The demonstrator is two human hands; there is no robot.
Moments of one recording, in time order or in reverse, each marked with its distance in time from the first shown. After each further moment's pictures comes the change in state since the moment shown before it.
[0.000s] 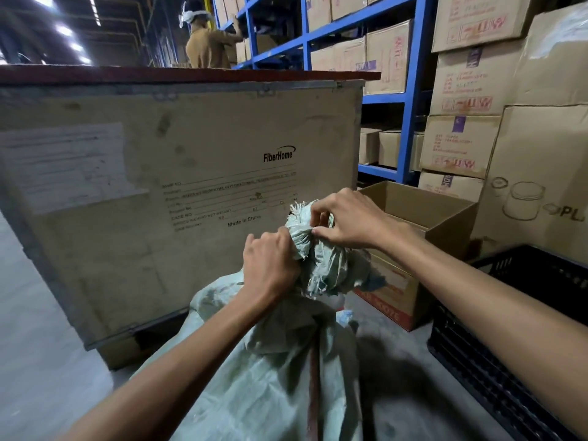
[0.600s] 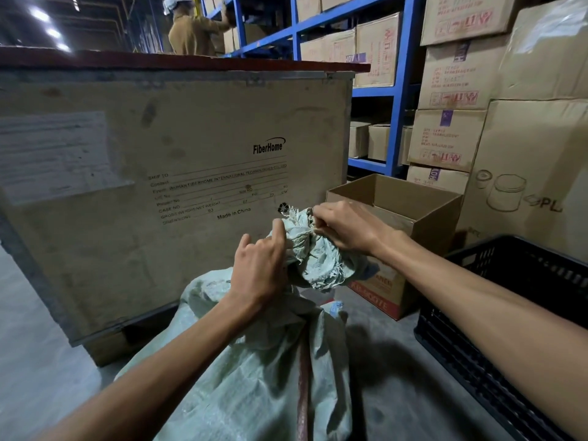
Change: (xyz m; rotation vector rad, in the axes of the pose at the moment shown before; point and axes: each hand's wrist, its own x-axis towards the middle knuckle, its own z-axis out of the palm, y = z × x) left_hand -0.024 -0.005 0.002 0.056 0.060 0.162; right_hand -0.020 0.018 0.020 -0.138 -0.122 -0.086
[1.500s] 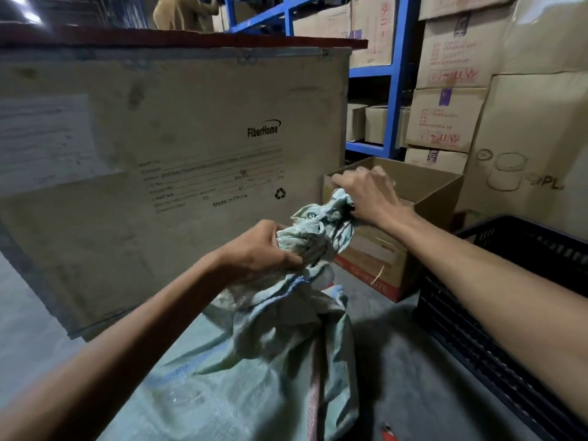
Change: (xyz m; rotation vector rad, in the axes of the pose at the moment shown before) left_hand 0.017 -0.015 -0.045 -0.836 -0.706 -0.212; right_hand 0.012 0.043 0.019 -0.314 0.203 0.283
